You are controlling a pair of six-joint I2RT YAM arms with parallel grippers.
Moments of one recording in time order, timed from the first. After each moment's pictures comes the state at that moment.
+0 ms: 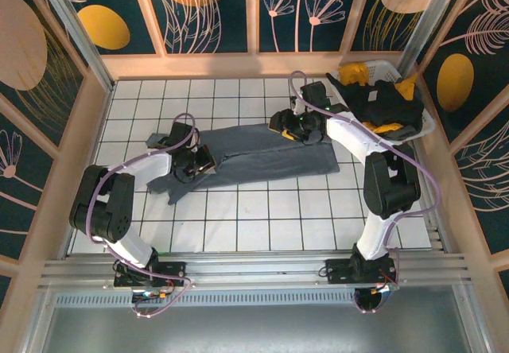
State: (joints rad) left arm -0.31 1.64 0.89 -0.30 0.36 -0.83; right arm 0.38 1.81 1.40 -0.51 -0.50 0.61
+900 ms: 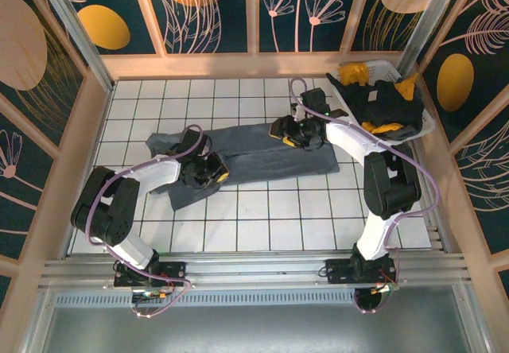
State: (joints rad) left arm -0.42 1.62 0.85 -0.28 0.42 -1.12; right arm 0.38 1.81 1.32 -0.47 -0.50 0.63
